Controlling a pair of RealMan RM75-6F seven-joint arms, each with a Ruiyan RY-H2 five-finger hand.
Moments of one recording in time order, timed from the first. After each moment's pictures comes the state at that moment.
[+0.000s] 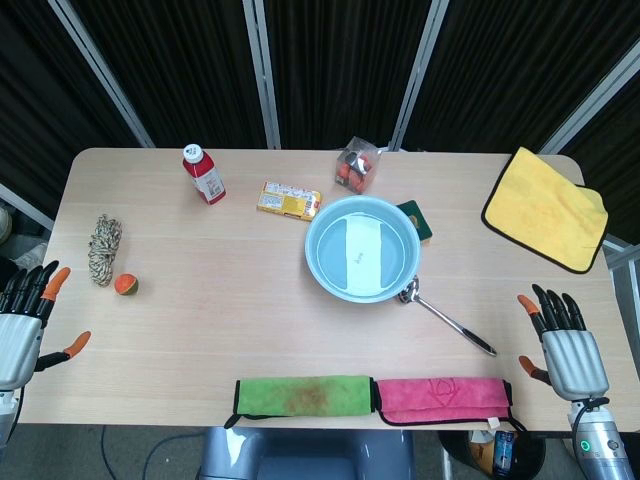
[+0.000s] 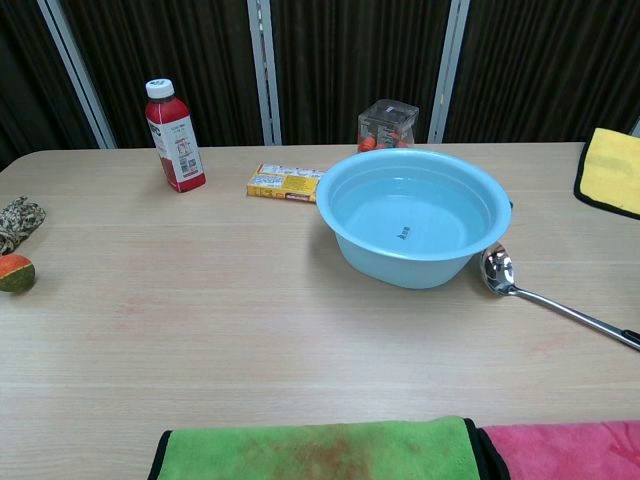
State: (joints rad) left arm -0.12 -1.21 -0.04 -1.48 1.60 1.58 0.01; right arm 0.12 -1.21 0.03 -1.55 -1.51 1.44 -0.15
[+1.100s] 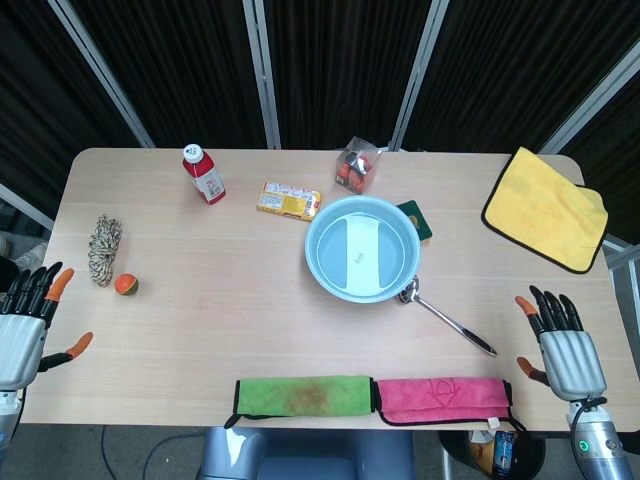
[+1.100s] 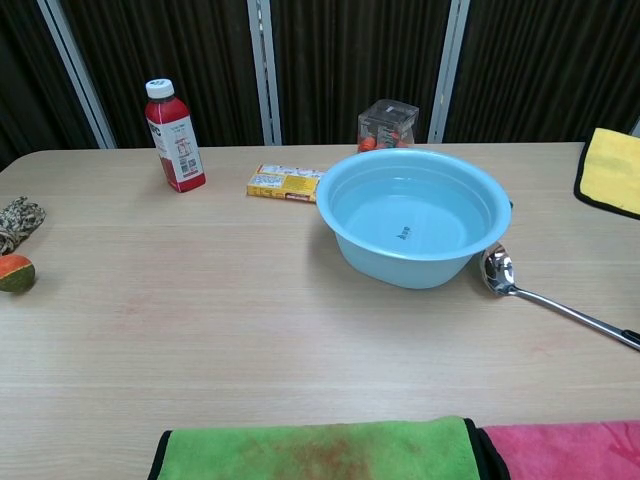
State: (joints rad) left arm -0.12 -1.22 -0.04 -1.48 1.60 1.57 0.03; right arm 0.12 -1.21 0.03 -1.55 -1.50 1.42 -0.15
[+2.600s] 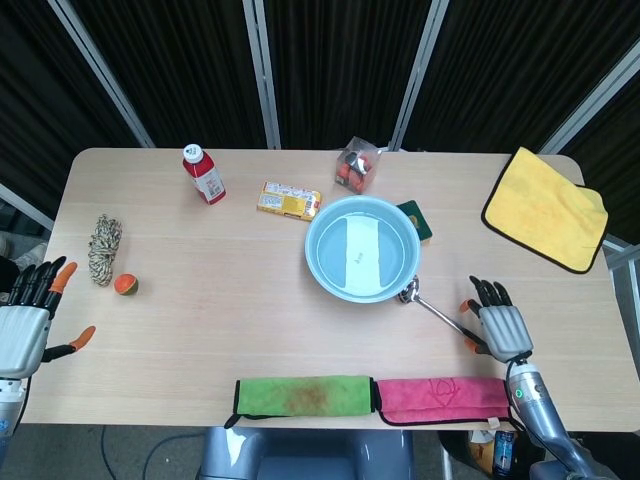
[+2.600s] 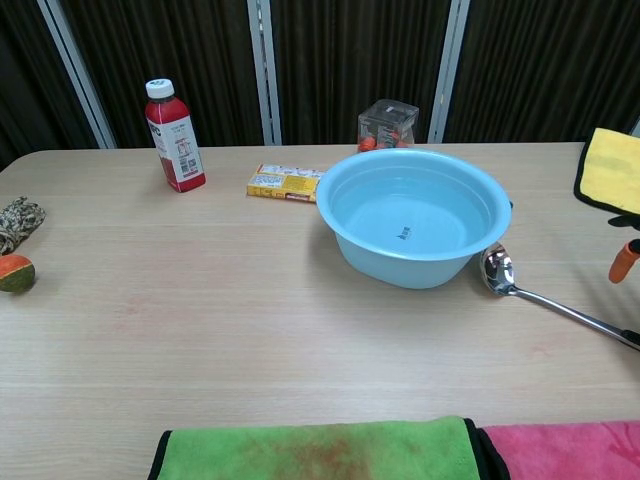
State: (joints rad) left arm -0.15 -1.22 -0.05 -1.45 1.56 1.51 -0.01; right arm 0.31 -1.55 0.09 -1.13 -1.42 1.12 0.00
